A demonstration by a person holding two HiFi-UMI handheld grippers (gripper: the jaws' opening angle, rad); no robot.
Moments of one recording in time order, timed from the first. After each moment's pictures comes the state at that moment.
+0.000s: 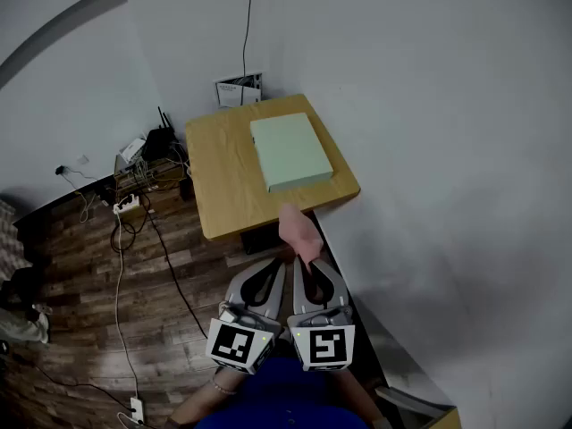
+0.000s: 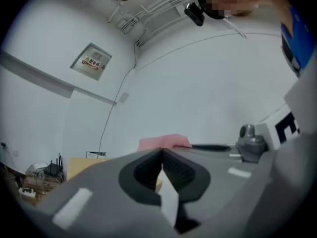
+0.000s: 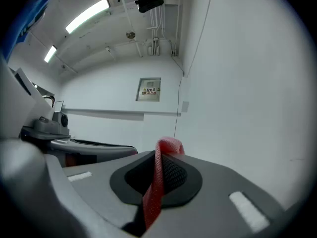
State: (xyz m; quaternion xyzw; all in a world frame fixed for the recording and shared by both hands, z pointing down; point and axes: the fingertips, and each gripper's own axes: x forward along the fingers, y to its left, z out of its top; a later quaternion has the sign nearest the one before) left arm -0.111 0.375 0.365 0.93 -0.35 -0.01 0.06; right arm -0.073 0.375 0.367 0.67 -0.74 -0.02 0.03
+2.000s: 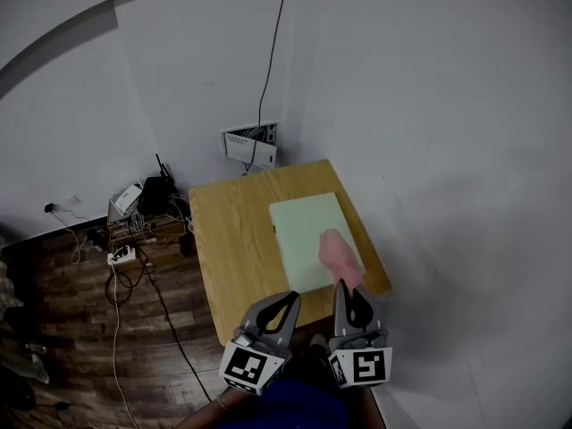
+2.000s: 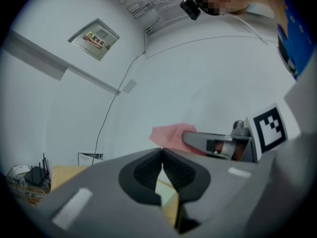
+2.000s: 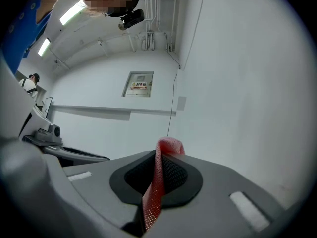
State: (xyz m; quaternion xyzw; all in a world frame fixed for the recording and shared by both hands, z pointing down) left arm -0.101 0.069 0.394 0.95 -0.31 -0.01 0.07; right arm -0.015 0.074 0.368 0.69 -0.72 -0.04 0.02
